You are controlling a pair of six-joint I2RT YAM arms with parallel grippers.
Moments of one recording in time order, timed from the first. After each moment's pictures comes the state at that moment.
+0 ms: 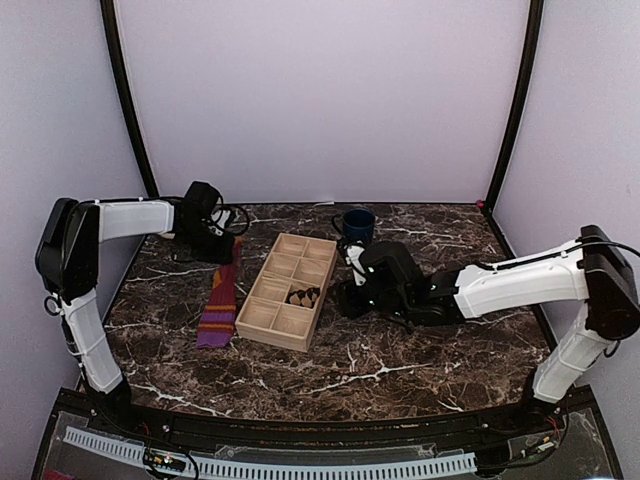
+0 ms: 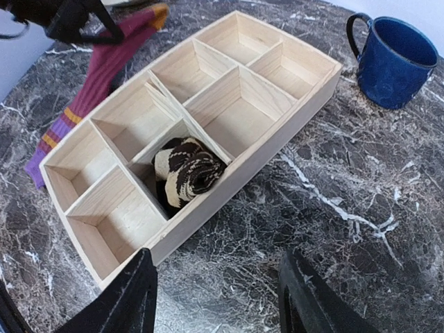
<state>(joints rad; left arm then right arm) -0.31 1.89 1.33 -0.53 0.12 -0.12 1.05 1.58 0.93 0.07 0.31 0.36</state>
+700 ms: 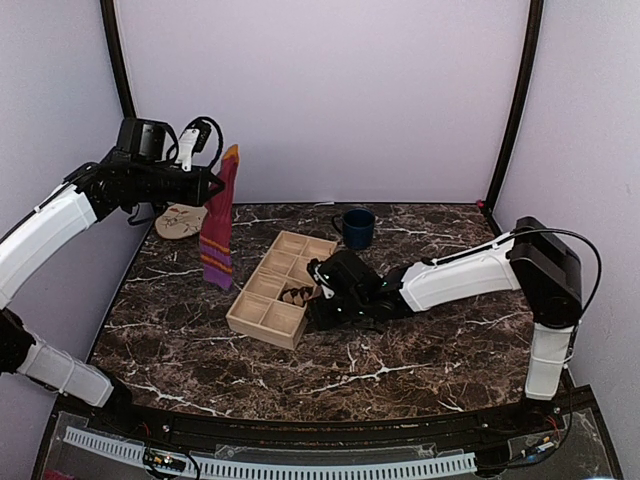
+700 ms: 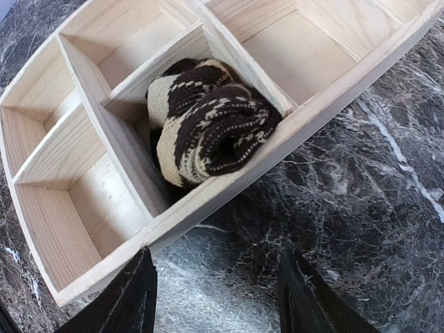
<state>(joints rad) -0.43 1.33 1.39 -0.58 0.10 -0.12 1.04 1.91 1.17 -0.08 0.16 0.44</state>
